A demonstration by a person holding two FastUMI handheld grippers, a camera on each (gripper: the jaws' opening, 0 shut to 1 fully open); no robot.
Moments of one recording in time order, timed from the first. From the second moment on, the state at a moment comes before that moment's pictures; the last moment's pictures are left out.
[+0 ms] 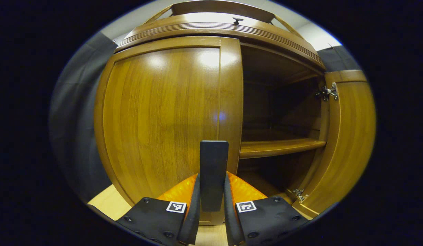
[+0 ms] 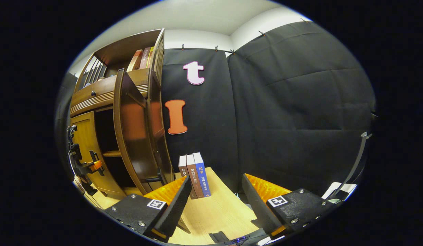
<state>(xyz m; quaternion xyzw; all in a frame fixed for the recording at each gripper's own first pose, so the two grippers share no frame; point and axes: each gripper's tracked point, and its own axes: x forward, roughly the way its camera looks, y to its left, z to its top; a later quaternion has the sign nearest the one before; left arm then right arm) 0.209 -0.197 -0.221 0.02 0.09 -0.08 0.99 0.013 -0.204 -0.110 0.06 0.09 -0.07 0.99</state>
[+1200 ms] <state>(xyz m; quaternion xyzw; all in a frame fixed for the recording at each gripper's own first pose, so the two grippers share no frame) 0.100 -0.147 -0.205 0.00 0.10 -0.15 0.98 -0.028 -0.119 -0.057 0.00 0.06 -0.07 1.00</state>
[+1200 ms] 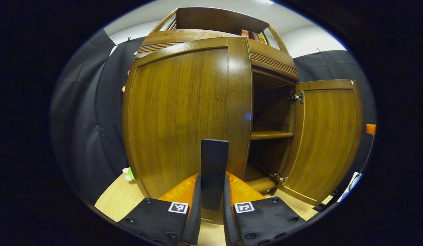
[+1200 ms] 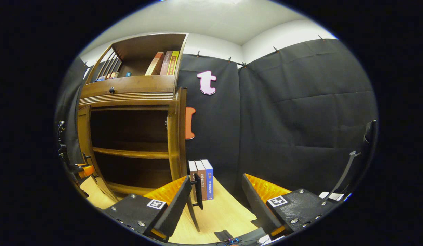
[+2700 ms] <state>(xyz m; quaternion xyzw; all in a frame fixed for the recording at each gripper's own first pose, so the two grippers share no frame) 0.014 0.034 -0.182 0.03 0.10 -0.13 0.99 -0.008 0.113 -0.054 0.01 0.04 0.08 1.00</state>
